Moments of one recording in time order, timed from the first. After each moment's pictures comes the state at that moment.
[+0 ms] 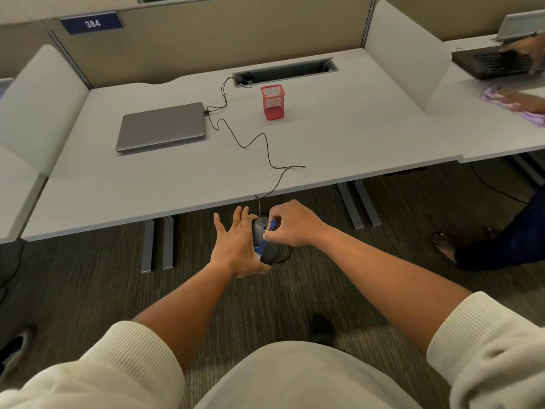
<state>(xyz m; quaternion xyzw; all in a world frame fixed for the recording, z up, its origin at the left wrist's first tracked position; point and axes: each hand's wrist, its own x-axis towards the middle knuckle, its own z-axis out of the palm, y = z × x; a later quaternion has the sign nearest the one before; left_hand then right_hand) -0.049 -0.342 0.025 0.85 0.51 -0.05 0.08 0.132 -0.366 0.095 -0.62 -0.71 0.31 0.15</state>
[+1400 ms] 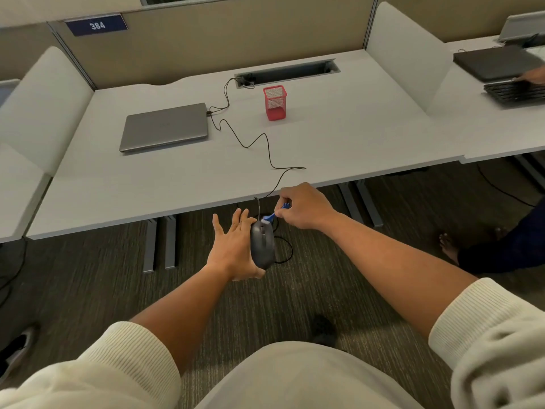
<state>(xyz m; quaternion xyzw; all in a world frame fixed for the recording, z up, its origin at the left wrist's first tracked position) -0.060 -0.351 0.033 0.86 0.50 -0.05 0.08 0.150 -0.352 0.111 -0.65 -0.69 0.25 0.17</state>
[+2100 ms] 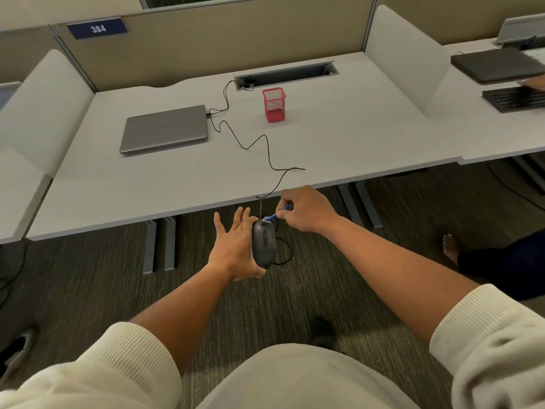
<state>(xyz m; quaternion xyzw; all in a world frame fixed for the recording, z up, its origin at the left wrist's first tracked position) -0.054 -0.353 0.039 0.86 0.49 -0.05 0.08 0.156 -0.358 0.106 -0.65 -0.69 0.25 0.20</state>
